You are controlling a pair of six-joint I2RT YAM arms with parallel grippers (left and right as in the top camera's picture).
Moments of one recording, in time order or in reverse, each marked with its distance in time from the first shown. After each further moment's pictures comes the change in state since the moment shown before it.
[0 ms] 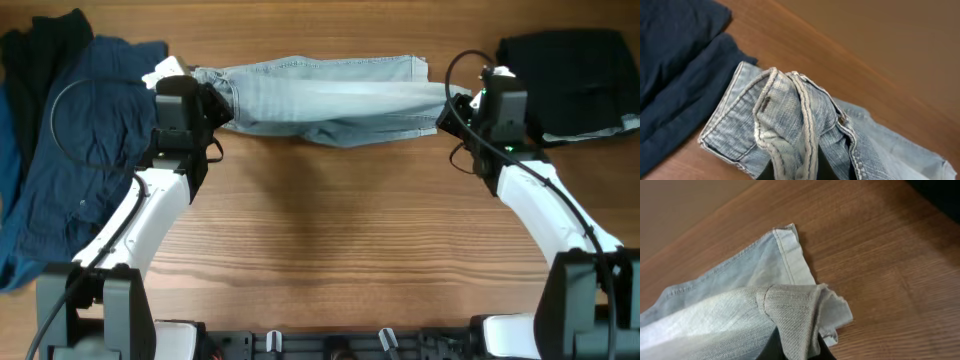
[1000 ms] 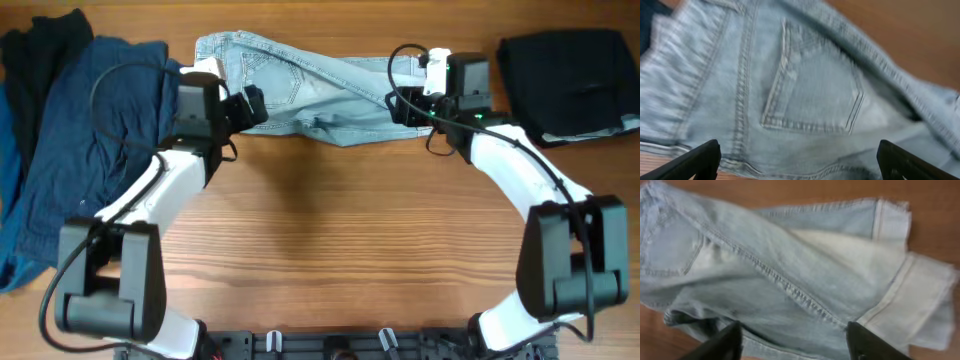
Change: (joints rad) left arm -0.052 0.171 0.063 -0.027 0.155 0.171; right arm 0.113 0.217 0.219 -0.127 -0.211 -0.336
